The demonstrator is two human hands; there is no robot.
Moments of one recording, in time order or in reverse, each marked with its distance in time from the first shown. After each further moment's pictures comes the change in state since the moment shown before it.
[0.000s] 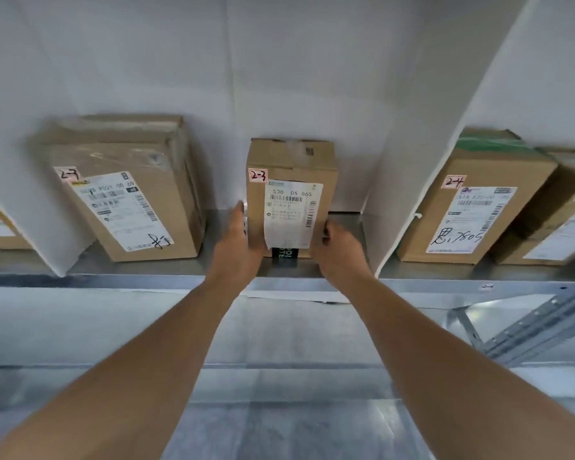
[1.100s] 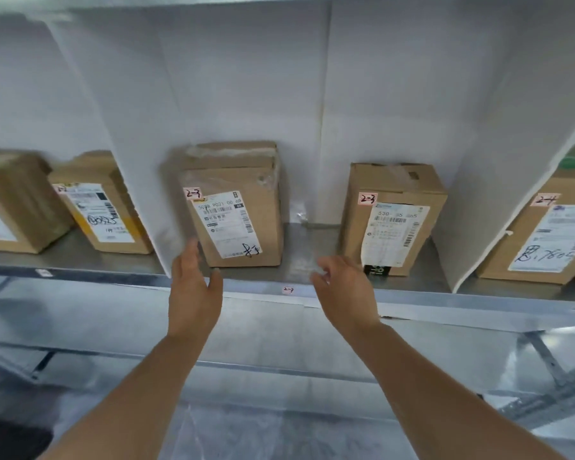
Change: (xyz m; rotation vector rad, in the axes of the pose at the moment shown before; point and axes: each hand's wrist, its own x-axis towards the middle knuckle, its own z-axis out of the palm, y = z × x) left_hand -0.051 -0.106 -0.131 0.068 0.392 -0.036; right_hand -0.057 -0.057 0.083 -0.160 0.058 -0.275
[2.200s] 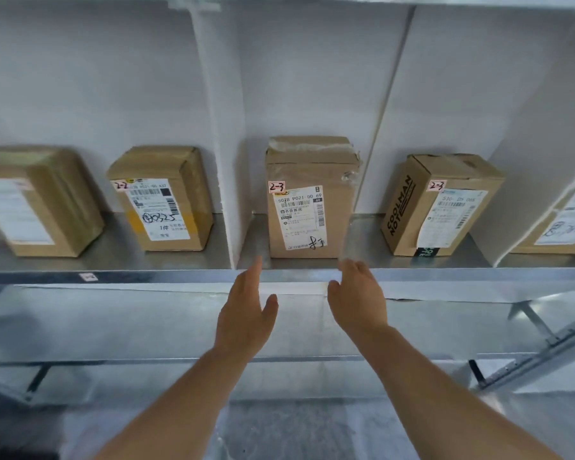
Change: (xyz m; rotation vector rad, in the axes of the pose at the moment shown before) left_hand -0.001 -0.059 -0.056 0.092 -0.426 0.112; right_hand -0.028 -0.094 0.080 -0.150 0.041 0.282
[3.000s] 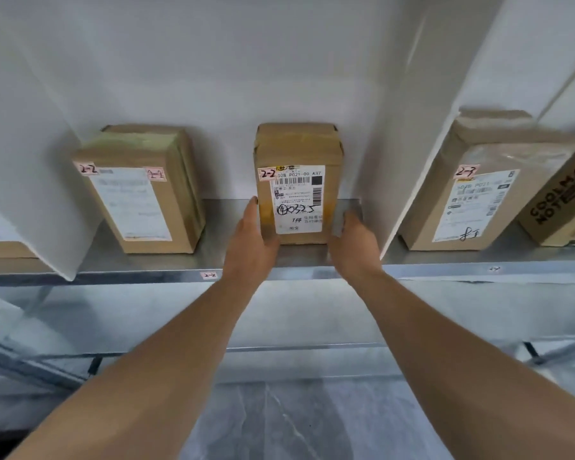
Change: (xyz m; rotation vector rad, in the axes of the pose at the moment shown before) left_hand 0.117 -0.153 -0.164 -0.112 0.077 0.048; right_hand 0.037 -0.221 0.123 0.150 -0.023 0.065
